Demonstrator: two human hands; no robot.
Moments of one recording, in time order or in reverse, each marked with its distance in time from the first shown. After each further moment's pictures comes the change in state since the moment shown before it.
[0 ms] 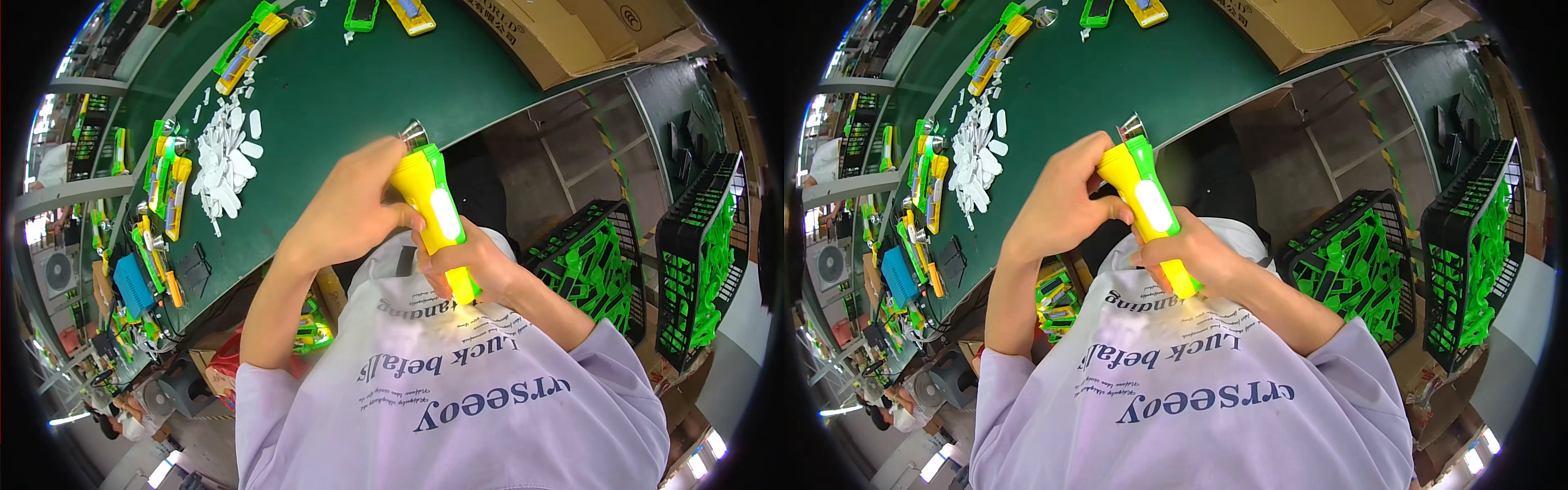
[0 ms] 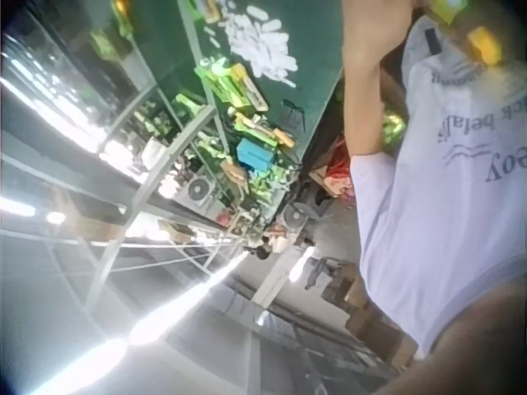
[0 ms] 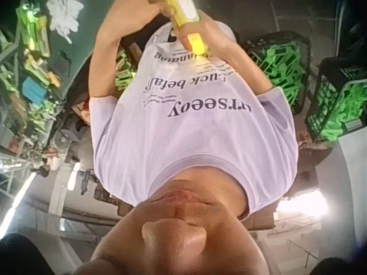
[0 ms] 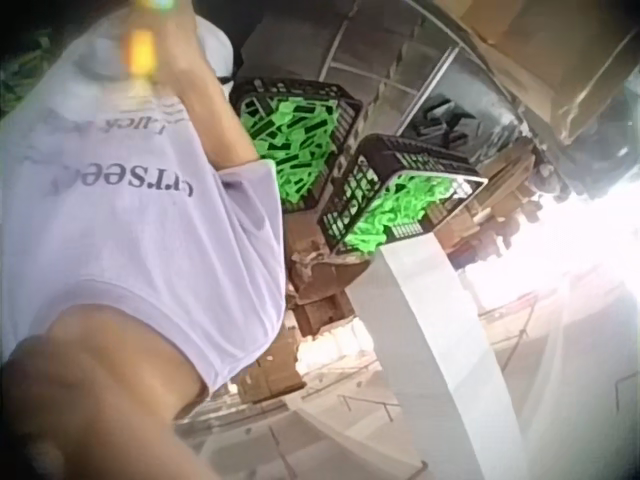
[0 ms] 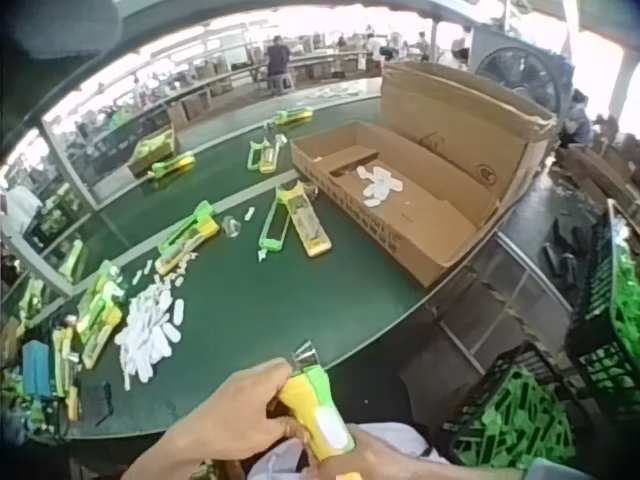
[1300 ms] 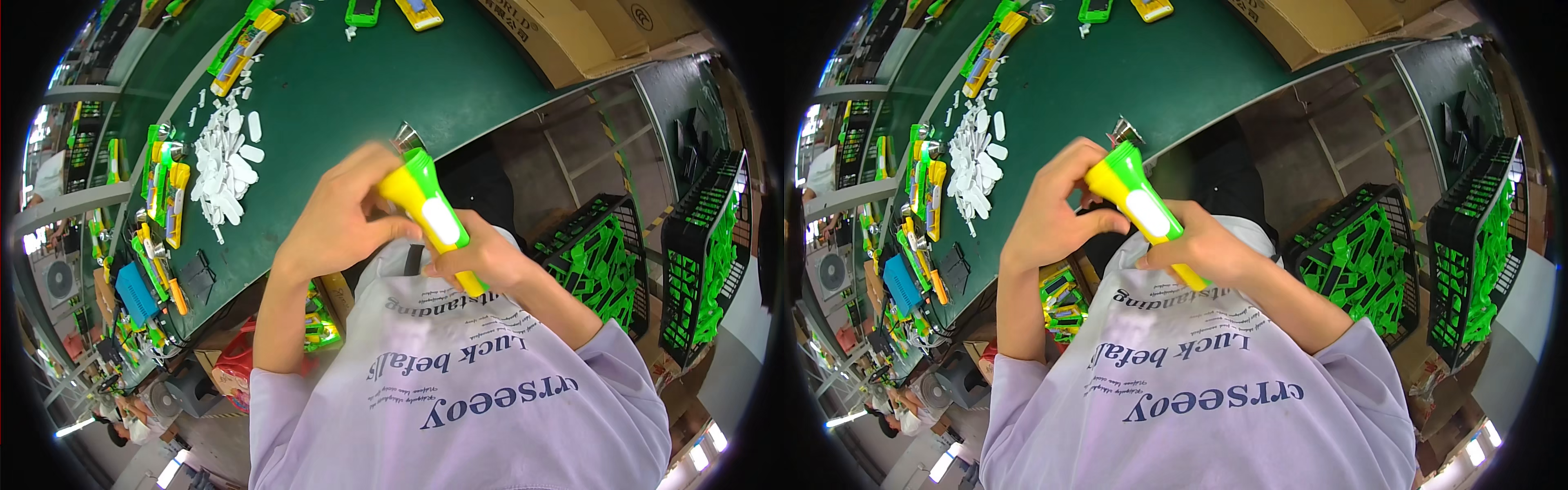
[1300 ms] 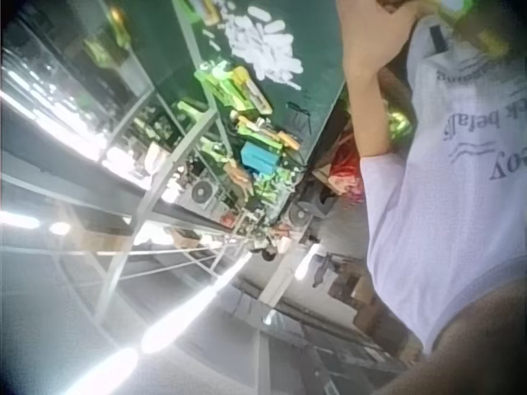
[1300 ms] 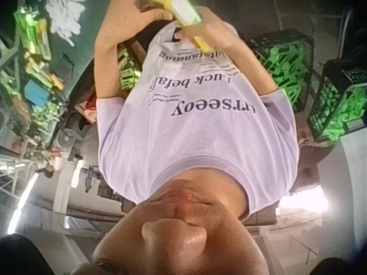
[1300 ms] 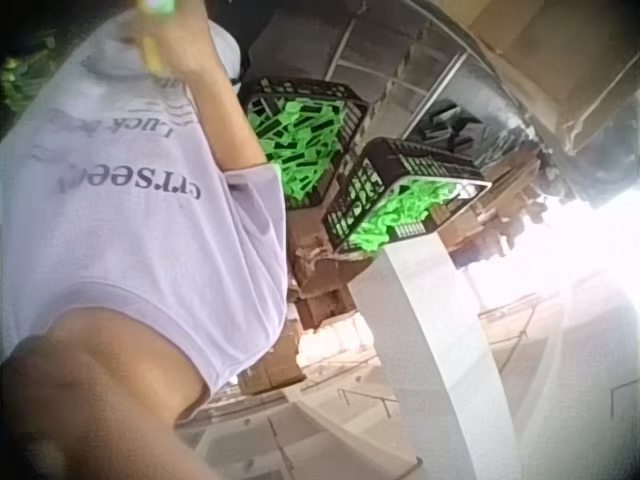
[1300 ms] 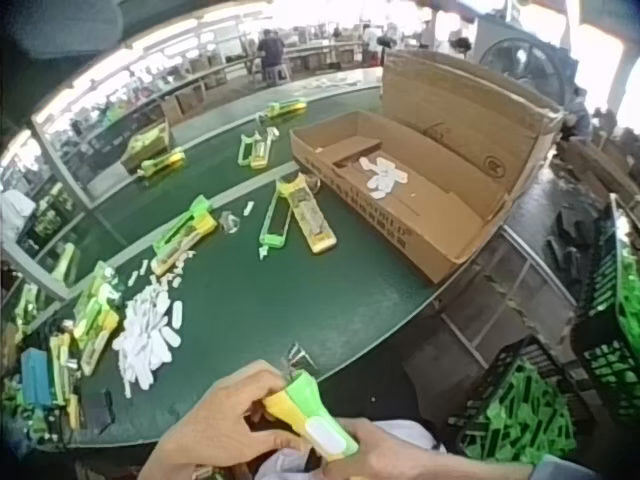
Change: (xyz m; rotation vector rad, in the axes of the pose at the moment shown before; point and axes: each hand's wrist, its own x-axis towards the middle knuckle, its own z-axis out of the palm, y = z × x) left_hand -0.012 -0.030 -0.003 -0.165 0.059 0.014; right_hand 0.008 -0.010 0.001 -0.299 0.071 0.010
